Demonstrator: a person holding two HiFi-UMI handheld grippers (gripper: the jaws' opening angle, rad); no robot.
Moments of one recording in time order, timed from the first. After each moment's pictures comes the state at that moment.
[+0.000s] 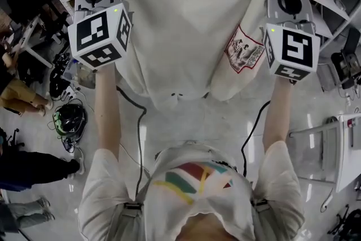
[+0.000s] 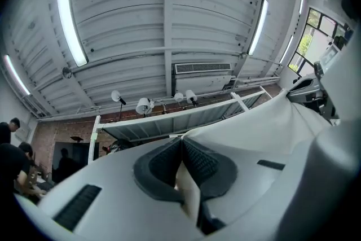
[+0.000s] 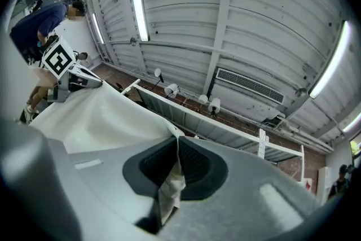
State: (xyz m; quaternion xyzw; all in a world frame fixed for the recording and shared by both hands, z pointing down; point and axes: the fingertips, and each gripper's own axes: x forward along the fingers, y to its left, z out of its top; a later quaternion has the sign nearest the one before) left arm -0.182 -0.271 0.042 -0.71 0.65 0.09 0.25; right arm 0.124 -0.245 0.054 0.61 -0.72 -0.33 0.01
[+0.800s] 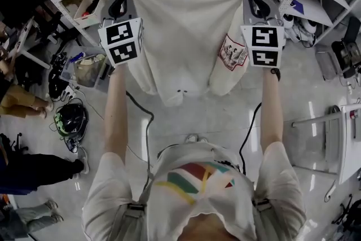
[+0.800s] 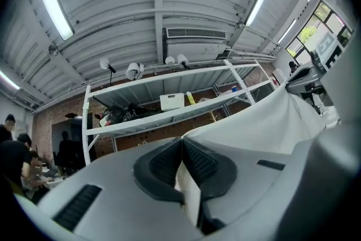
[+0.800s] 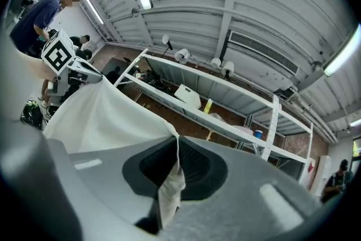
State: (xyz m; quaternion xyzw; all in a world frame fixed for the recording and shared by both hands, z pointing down) left arm -0.175 -0.360 0.189 -0.73 0.66 -0.04 0.16; right arm 0.133 -0.328 0.190 0.61 -0.75 -0.22 0.13
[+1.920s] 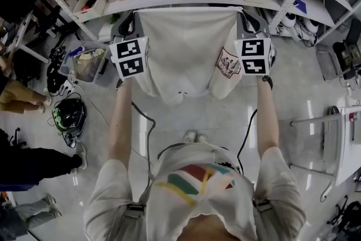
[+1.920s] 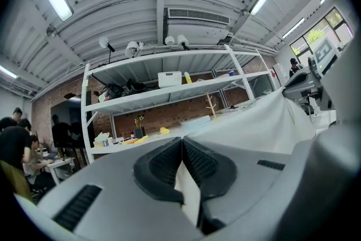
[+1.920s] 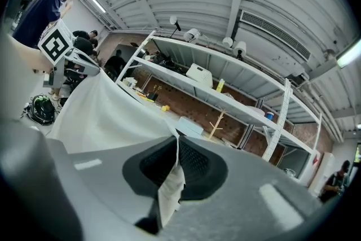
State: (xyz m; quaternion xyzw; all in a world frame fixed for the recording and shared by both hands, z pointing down) left arm -0.188 -0.357 0.289 -0.74 0.66 -0.10 0.09; right arm 0.121 -0.344 0.289 0.60 -0.76 -0.16 0.20
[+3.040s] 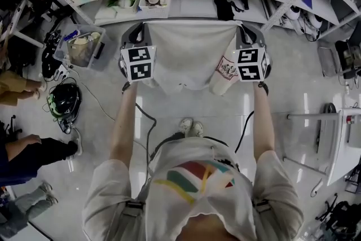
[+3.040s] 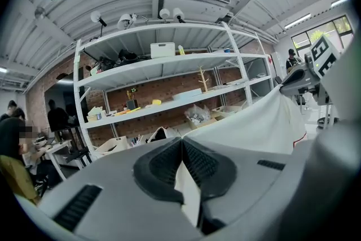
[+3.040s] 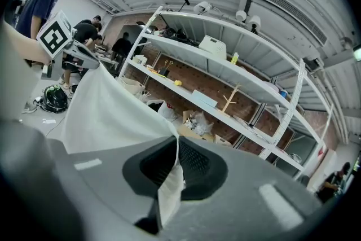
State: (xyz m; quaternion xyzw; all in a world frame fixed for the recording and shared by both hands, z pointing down) left arm -0.184 -0.353 0.409 -0.75 0.64 -0.18 0.01; right arm 0.126 -0.345 0.404 0.57 -0.76 -0.10 0.30
